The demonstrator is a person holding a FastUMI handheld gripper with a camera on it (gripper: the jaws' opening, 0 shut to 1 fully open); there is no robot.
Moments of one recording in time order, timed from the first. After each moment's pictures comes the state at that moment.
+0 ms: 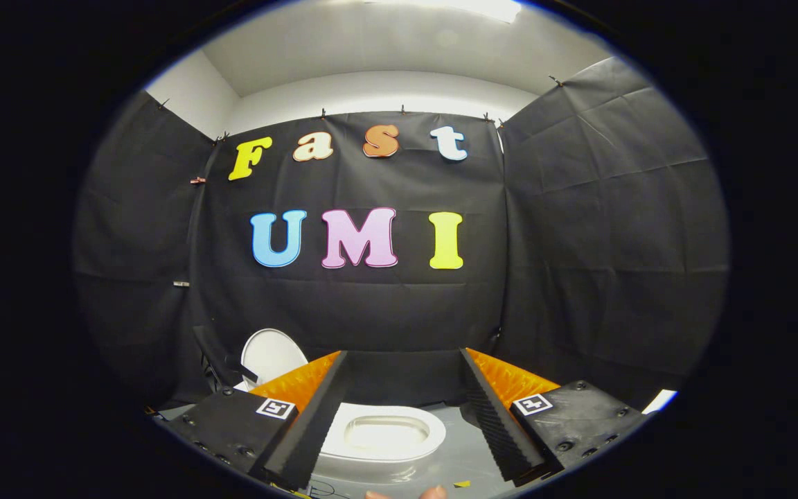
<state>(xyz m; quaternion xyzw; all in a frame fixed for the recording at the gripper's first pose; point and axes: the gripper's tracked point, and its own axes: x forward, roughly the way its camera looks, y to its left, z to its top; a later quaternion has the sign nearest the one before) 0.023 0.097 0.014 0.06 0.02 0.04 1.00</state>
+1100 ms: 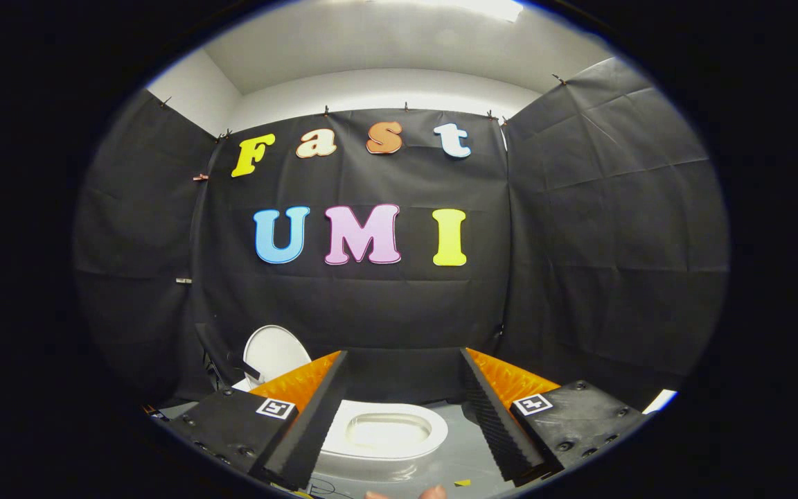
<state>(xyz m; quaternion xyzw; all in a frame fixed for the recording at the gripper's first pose) 0.022 0.102 0.009 0.06 0.02 0.05 1.00</state>
